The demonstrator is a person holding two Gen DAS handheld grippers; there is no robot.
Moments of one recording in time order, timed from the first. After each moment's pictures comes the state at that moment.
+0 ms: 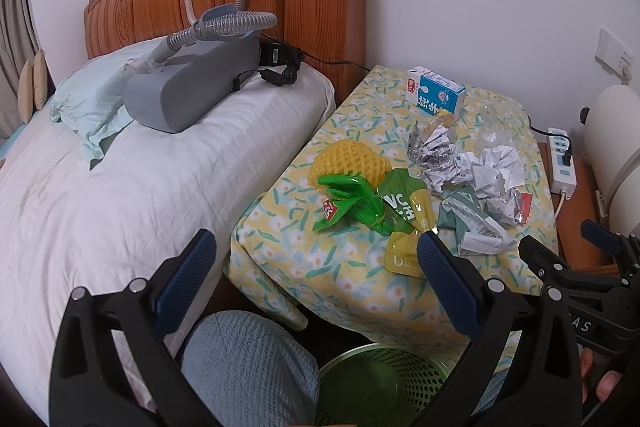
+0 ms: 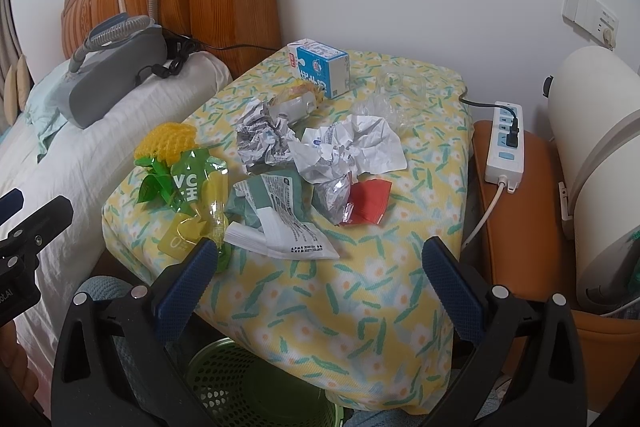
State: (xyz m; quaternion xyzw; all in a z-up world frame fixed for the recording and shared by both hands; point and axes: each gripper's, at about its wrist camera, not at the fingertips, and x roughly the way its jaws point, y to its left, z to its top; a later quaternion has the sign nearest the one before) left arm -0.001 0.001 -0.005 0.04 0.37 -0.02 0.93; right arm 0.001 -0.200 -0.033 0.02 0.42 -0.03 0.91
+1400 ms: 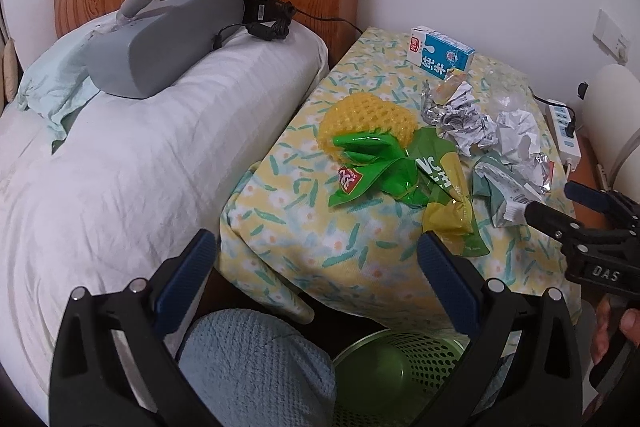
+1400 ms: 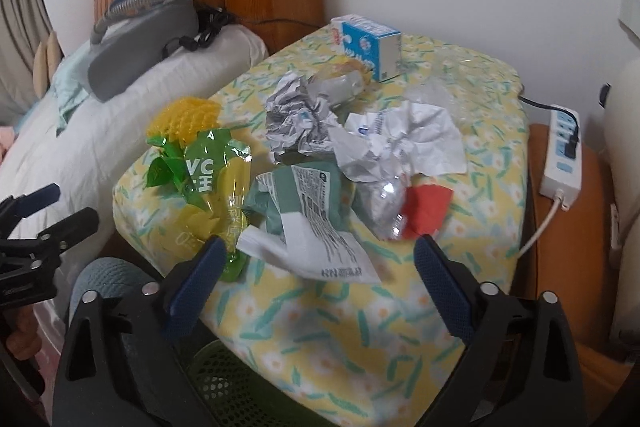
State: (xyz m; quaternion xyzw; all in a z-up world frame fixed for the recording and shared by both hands) left arm 0.032 0.033 -0.051 0.04 0.42 -0.06 0.90; right arm 0.042 -0.187 -0.067 0.01 0.45 0.05 0.89
